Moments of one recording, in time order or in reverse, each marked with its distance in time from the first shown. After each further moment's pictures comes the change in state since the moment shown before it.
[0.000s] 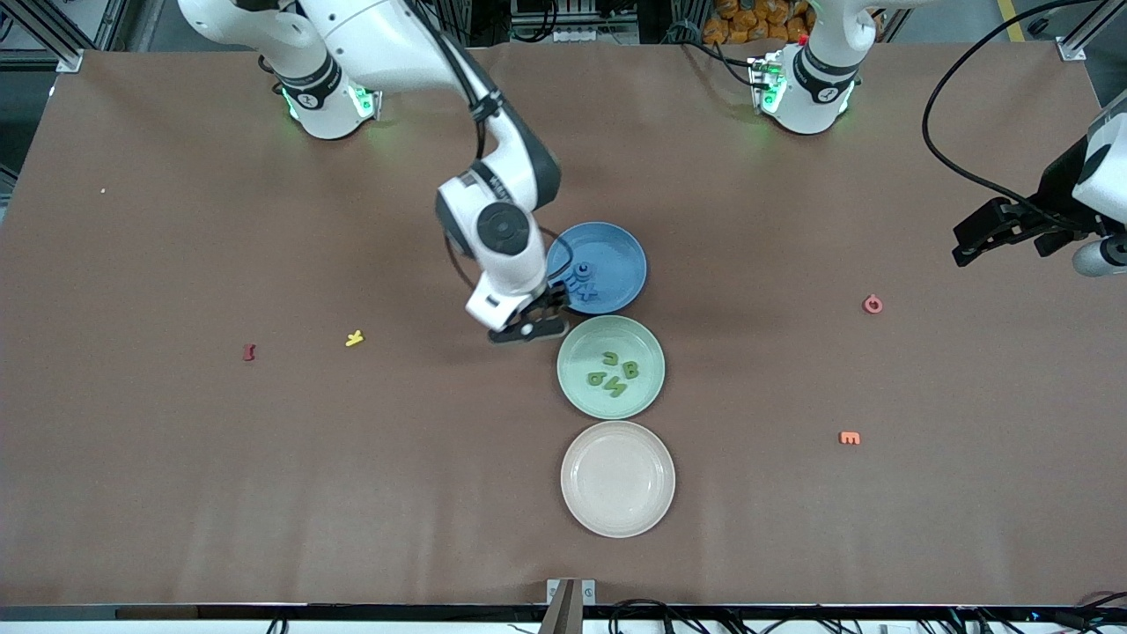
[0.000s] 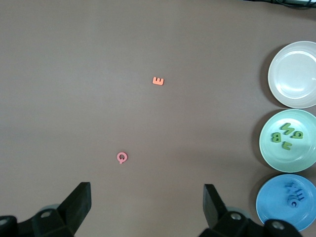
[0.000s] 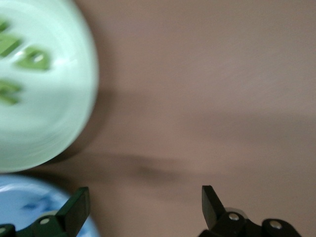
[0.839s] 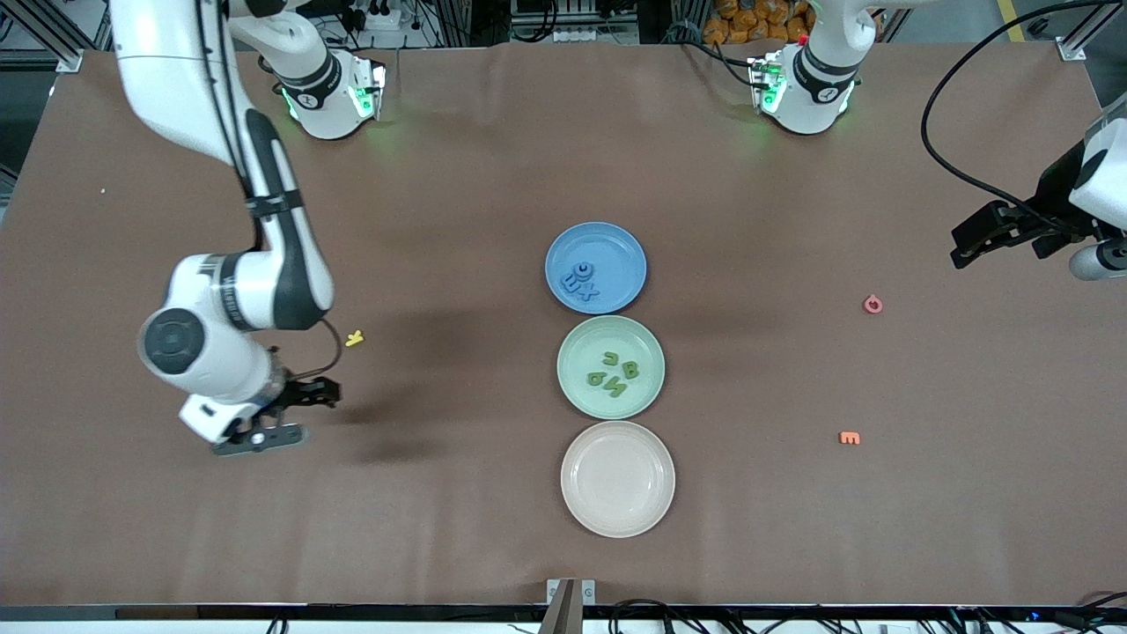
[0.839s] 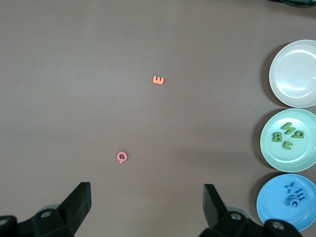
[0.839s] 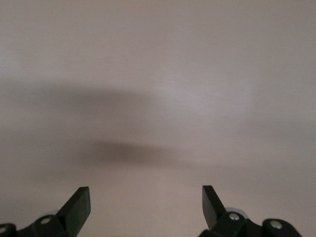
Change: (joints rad) left arm 0.000 0.006 0.001 0.000 0.000 0.000 0.000; right arm -0.429 -0.050 -0.168 0.010 -0.004 -0.037 -0.583
